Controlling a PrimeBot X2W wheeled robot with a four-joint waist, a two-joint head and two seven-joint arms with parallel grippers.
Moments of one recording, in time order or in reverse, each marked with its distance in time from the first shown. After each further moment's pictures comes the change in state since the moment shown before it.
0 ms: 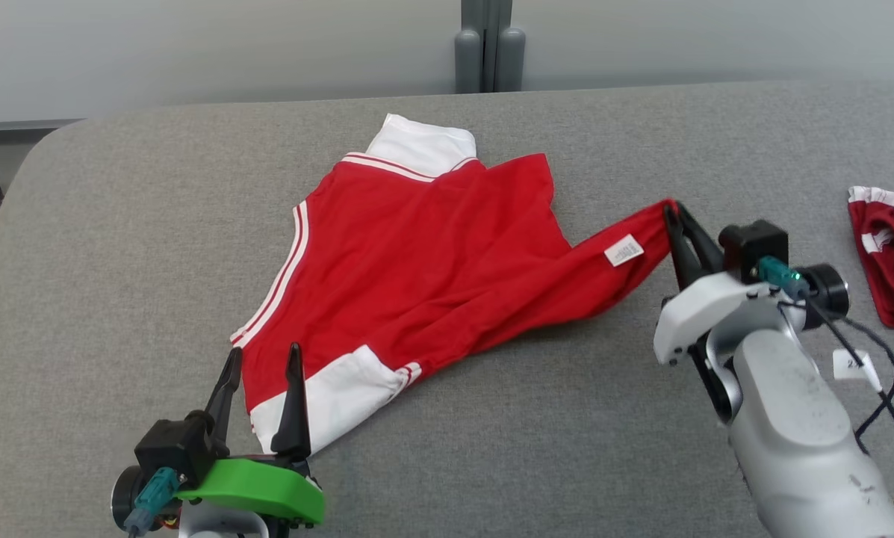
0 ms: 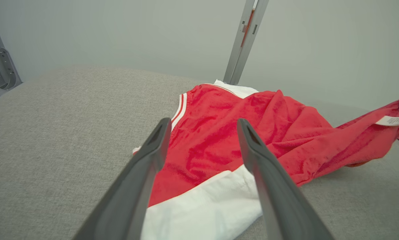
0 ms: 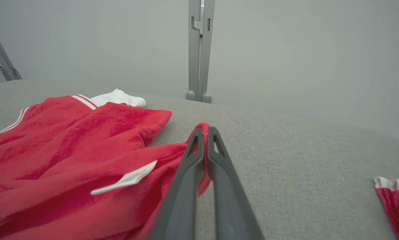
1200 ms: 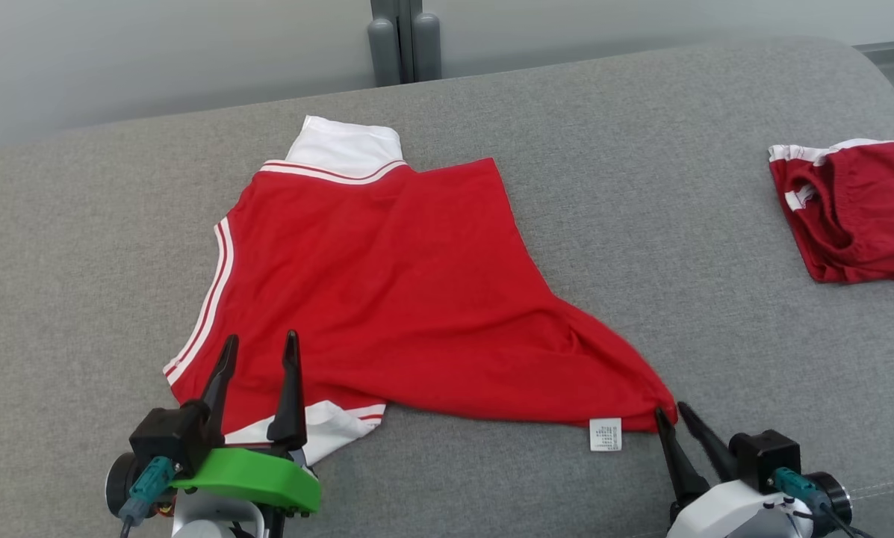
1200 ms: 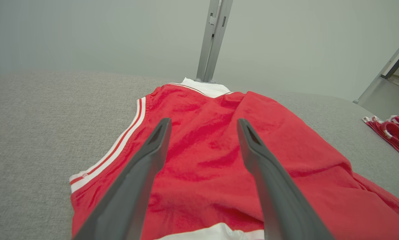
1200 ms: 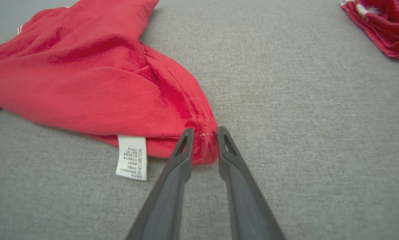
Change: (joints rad) left arm -0.026 0.016 -0.011 -0.007 -0.003 0.006 0.000; right arm 0.569 -0.004 0.071 -0.335 0.136 0.000 0.014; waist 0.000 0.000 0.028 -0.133
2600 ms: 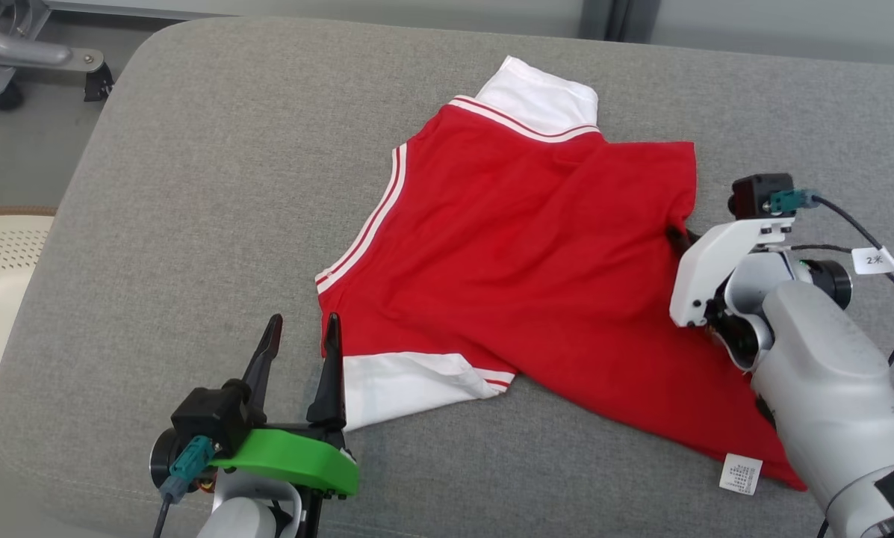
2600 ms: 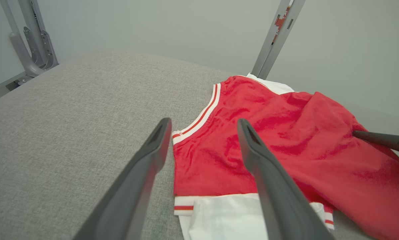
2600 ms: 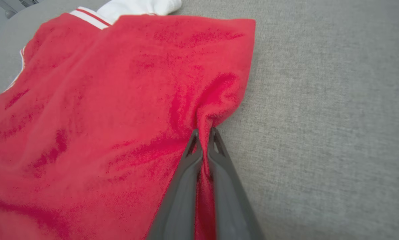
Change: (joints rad) left arm -0.064 -0.071 -0.038 0.068 0.005 -0.036 -0.024; right arm -0.722 -0.089 0.111 0.522 0.289 0.000 0.394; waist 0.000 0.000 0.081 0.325
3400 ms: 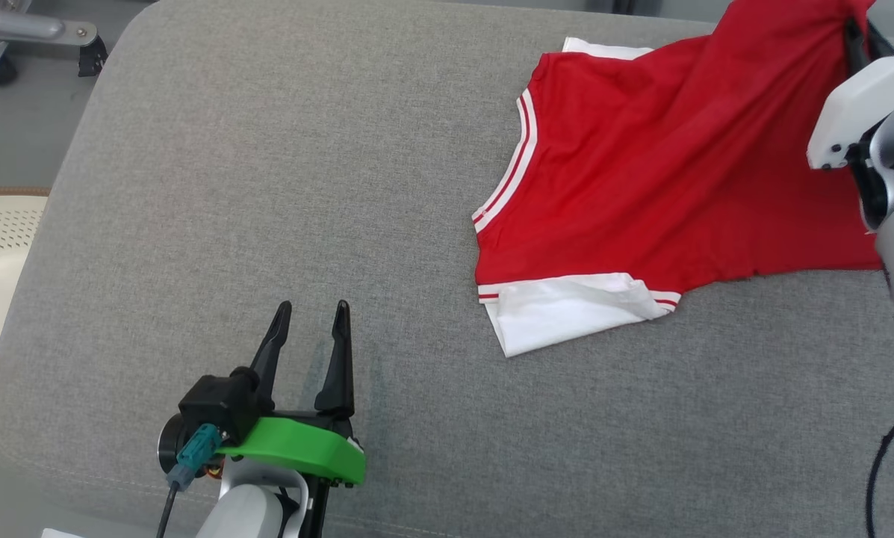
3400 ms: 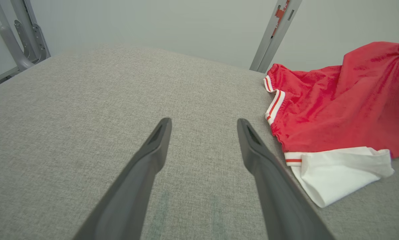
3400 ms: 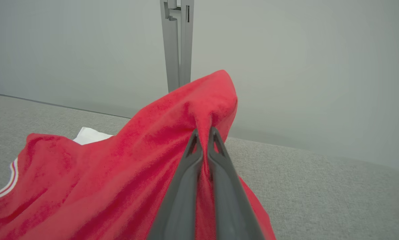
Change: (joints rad) left arm -0.028 -0.023 0.006 0.022 0.017 -0.026 -0.003; right arm -0.360 -0.154 -0.134 0.228 -0.286 0.000 -0.309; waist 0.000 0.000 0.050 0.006
